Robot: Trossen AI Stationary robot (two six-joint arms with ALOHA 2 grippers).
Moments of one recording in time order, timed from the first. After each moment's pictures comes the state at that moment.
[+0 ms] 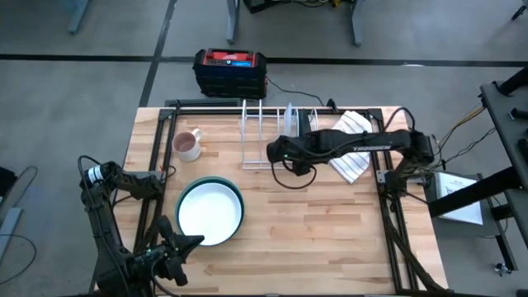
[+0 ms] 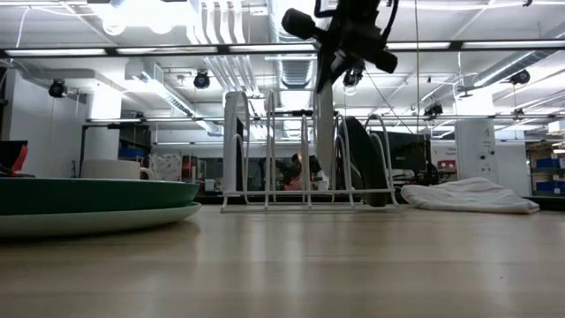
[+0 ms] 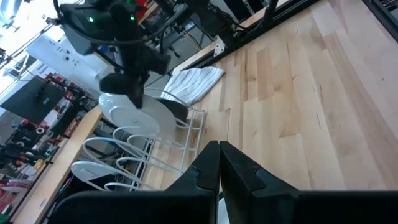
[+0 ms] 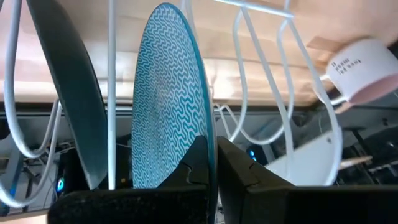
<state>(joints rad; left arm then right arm) -1.16 1.74 1.57 -1.57 -1.24 -1.06 -0.03 1.74 1.56 -0.91 0.55 -2.03</state>
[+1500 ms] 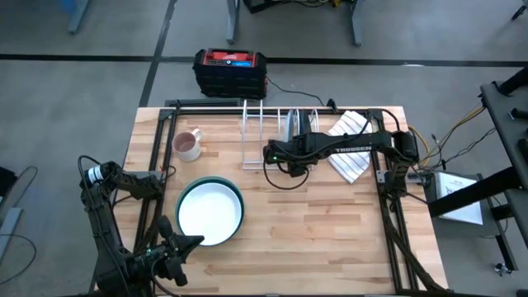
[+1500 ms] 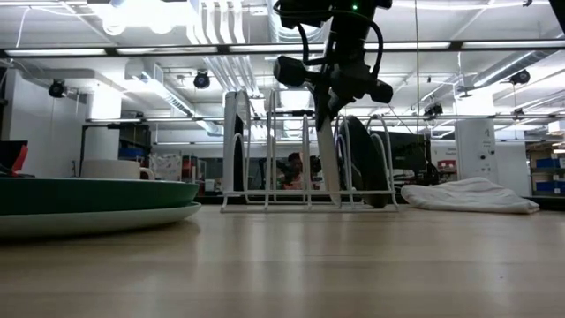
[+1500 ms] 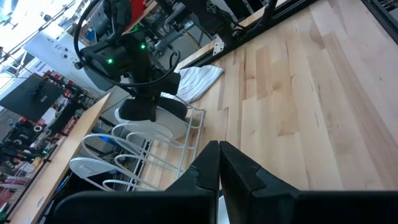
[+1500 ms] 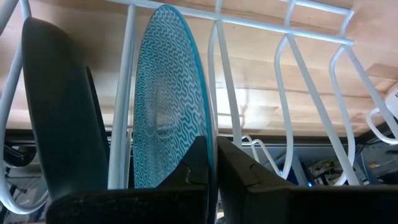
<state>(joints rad) -1.16 1.74 1.57 -1.57 -1.24 -1.06 -0.06 1.86 1.54 -0.91 0.53 -1.97</state>
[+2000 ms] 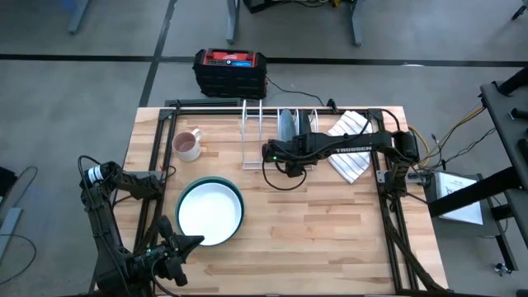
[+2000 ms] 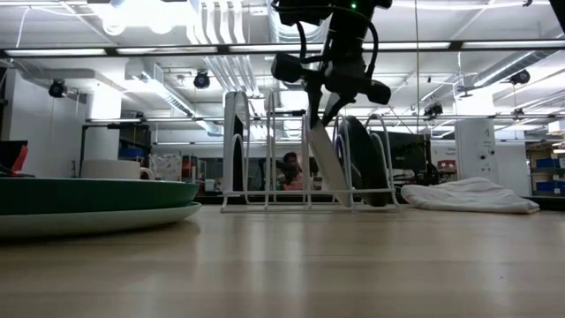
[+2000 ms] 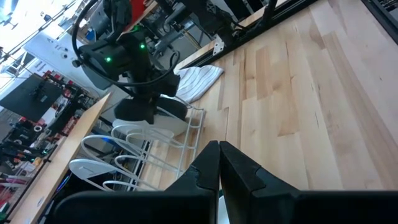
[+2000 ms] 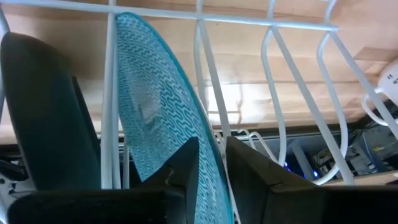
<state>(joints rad) -1.16 1.74 1.57 -1.57 -1.24 -1.06 -0.06 1.86 1.54 -0.88 0.52 -1.90</state>
